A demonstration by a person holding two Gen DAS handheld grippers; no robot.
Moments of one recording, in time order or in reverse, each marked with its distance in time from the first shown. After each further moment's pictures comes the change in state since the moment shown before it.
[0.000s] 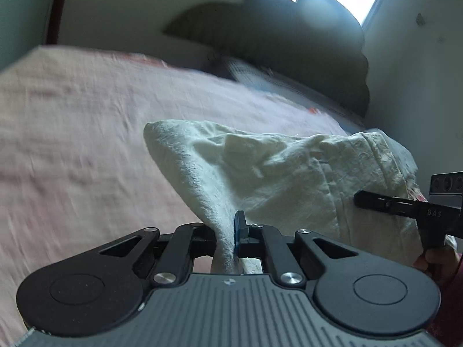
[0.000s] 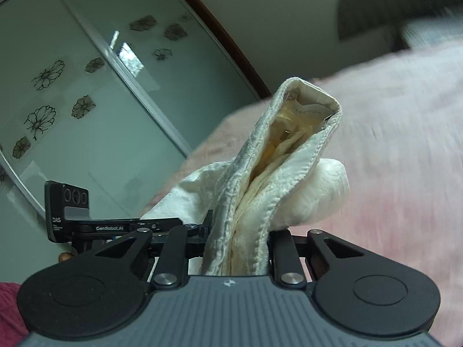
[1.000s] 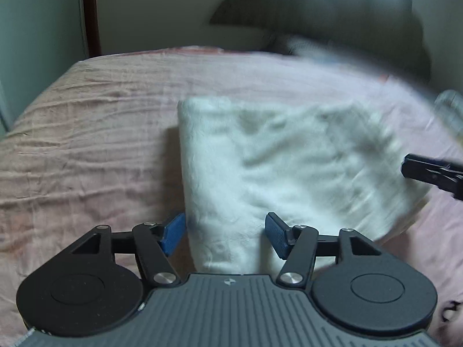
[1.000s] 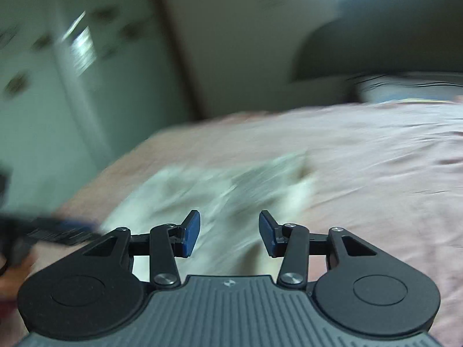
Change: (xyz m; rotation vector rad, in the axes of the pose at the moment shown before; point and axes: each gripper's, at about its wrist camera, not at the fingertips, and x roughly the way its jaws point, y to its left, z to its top) left arm 0.069 0.024 0.002 0.142 0.103 0.364; right arm 0.064 0.001 -0.007 -0.191 -0.034 -0.323
